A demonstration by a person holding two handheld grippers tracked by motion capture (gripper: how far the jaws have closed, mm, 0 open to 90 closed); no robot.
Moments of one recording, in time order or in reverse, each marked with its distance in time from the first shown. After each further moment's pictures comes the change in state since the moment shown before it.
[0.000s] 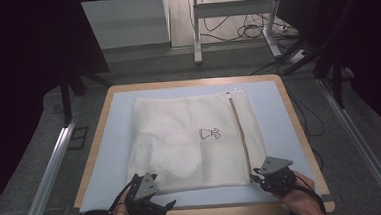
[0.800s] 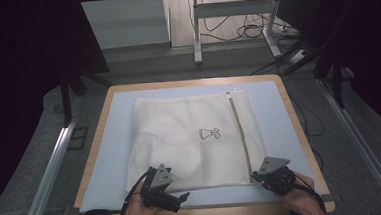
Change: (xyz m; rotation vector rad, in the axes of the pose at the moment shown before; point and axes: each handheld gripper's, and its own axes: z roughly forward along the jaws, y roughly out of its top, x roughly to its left) left arm 0.001 0.028 0.038 -0.034 -0.061 -0.030; right arm -0.004 -0.003 0.006 0.046 0.021 -0.014
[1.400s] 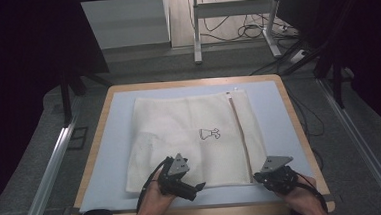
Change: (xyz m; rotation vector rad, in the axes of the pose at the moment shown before) left arm -0.002 0.036 0.039 -0.030 -0.046 0.031; right arm -0.005 -0.005 -0.001 0.009 0.046 0.042
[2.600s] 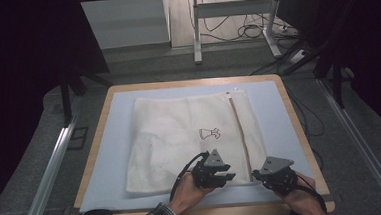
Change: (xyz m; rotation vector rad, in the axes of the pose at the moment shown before) left arm -0.031 0.050 0.070 -0.002 -0.203 0.030; right arm 0.007 0.006 -0.007 -0.057 -0.060 -0.048
